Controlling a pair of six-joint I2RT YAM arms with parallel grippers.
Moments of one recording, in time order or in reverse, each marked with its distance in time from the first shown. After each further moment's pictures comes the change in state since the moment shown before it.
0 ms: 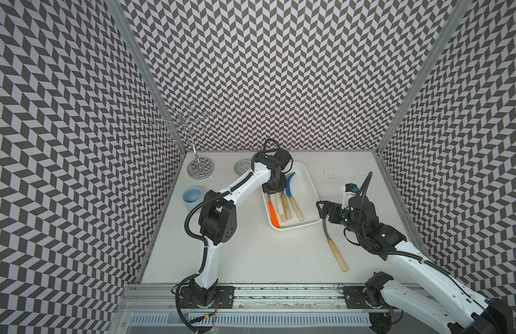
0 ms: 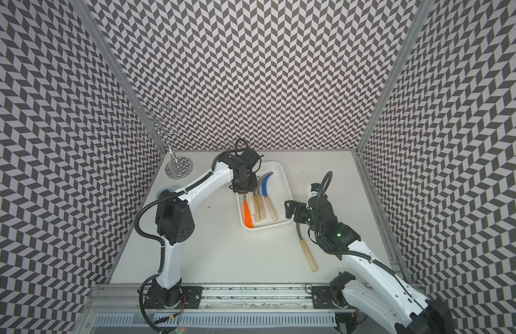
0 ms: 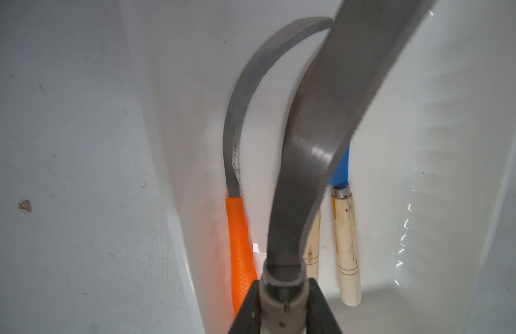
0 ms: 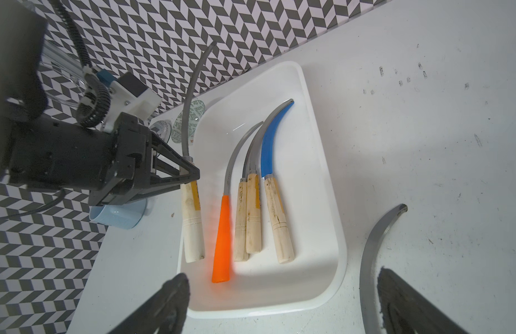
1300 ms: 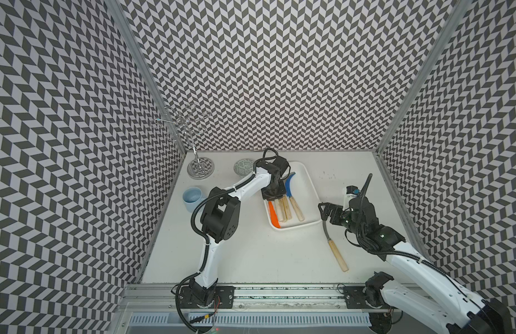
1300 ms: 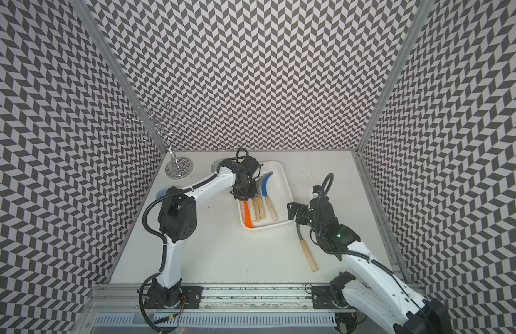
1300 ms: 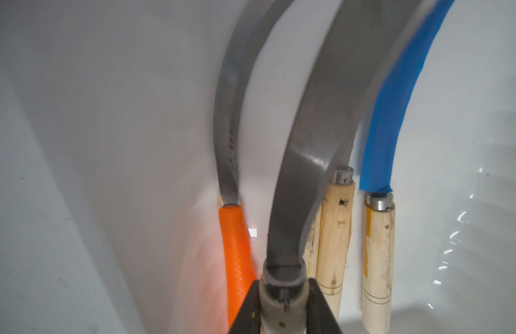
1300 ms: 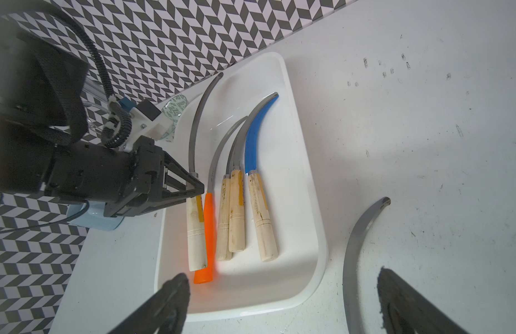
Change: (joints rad) left arm 0.018 0.035 -0.134 0.113 0.062 -0.001; right arm -0.036 0.000 -0.041 0.011 -0.007 -0.019
